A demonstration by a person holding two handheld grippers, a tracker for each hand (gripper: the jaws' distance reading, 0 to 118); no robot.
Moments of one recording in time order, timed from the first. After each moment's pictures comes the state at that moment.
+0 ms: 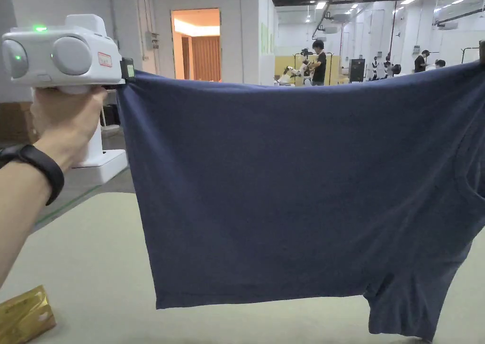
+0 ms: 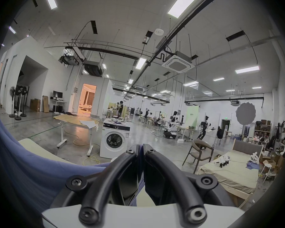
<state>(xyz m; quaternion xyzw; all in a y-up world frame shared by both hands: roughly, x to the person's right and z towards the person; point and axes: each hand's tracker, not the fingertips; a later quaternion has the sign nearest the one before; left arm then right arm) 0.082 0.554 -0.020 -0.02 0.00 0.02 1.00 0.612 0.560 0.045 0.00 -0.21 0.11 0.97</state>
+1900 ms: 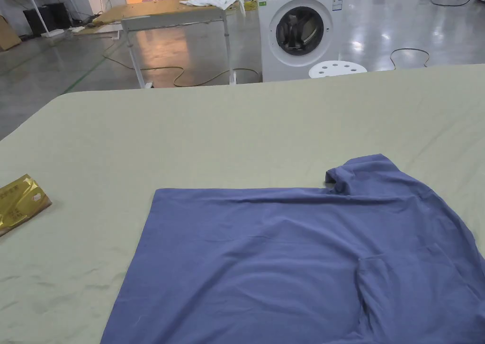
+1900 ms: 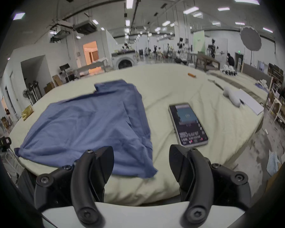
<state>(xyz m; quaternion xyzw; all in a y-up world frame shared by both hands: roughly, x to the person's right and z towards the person) 0.038 0.148 0.407 -0.24 -0.01 0.06 0.97 0.626 0.132 0.509 -0.26 -0.14 -0.08 0.95</state>
